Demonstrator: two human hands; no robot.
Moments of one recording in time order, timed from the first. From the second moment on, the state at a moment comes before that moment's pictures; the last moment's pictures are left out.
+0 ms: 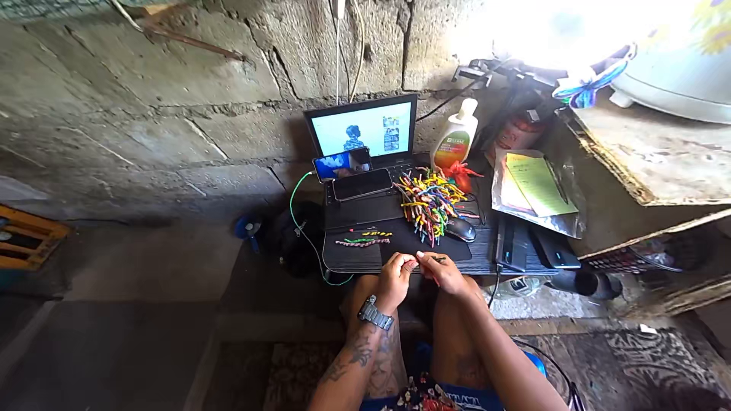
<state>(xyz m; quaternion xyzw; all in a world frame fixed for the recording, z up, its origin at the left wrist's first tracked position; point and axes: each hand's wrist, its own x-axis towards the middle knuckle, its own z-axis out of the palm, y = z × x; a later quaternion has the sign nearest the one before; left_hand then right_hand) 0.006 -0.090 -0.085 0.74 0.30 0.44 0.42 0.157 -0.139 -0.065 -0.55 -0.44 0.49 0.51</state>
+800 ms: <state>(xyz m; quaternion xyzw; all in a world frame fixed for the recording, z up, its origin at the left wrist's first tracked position) 0.001 -0.082 -0.063 0.44 0.33 0.28 0.79 0.164 -0.137 -0.083 -0.45 -0.48 0.40 0.64</state>
